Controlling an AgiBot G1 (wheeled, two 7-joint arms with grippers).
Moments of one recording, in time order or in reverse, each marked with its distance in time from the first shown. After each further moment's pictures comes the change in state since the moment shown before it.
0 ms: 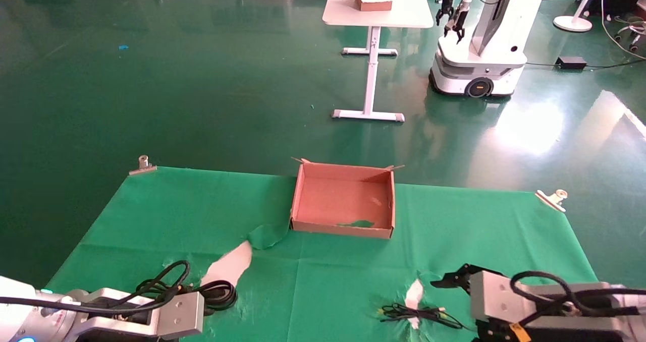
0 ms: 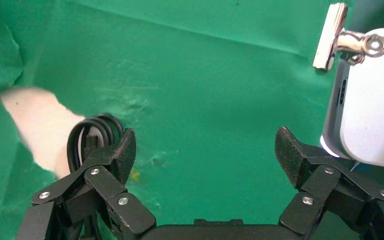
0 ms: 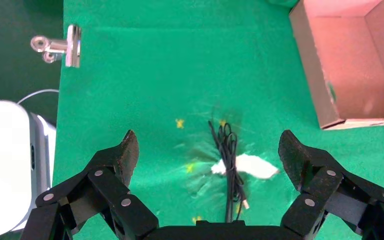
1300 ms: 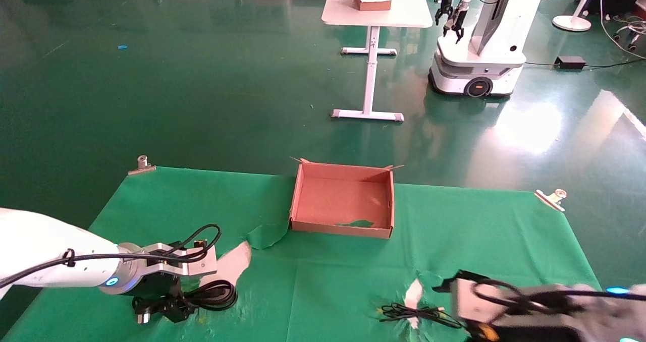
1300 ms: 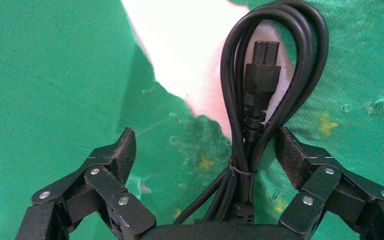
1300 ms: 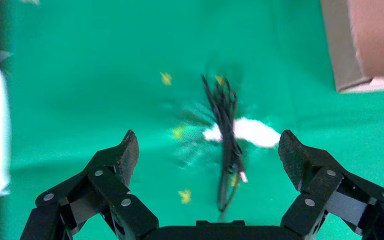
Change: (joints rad) left arm -0.117 0.293 0.136 0.431 0.495 -0.283 -0.018; right arm 0.066 -0.139 -0.109 -0.117 -0.261 0.054 0.007
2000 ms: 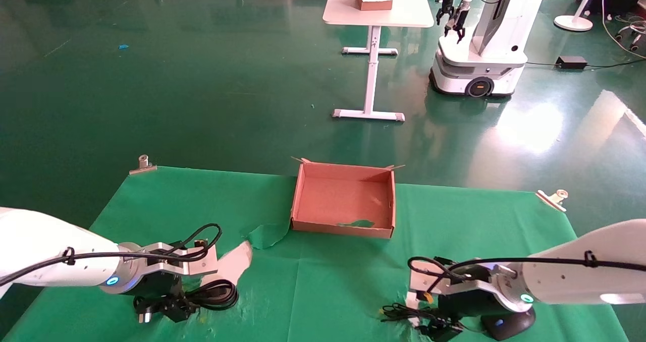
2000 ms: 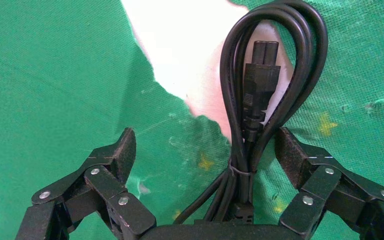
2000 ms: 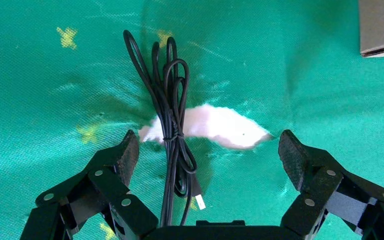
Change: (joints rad) left arm -0.004 0.004 0.000 0.016 -0.002 -0.003 0.010; right arm 0.135 -0.275 -0.115 -0.386 -0.254 0.109 -0.055
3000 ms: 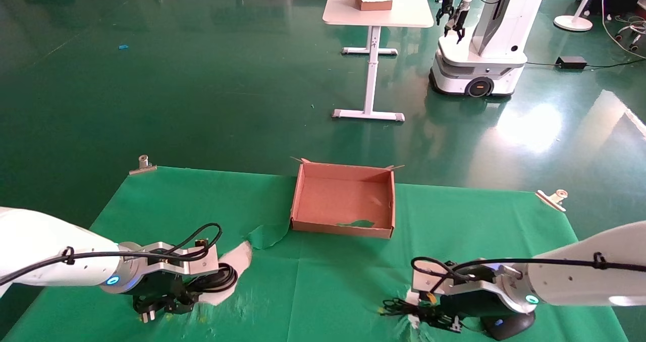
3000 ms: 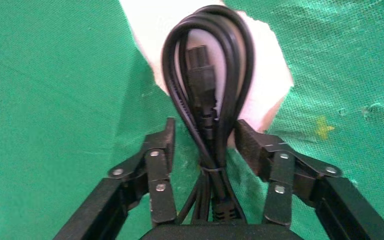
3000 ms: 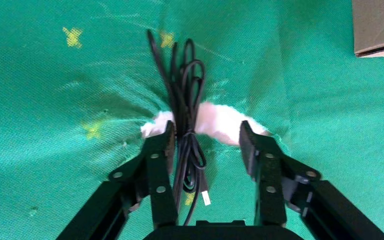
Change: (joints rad) left arm 0.000 -0.001 -0.001 -0.001 -0.003 0.000 0.000; right arm -0.004 0.010 0.003 0.015 0.007 -0.004 0.002
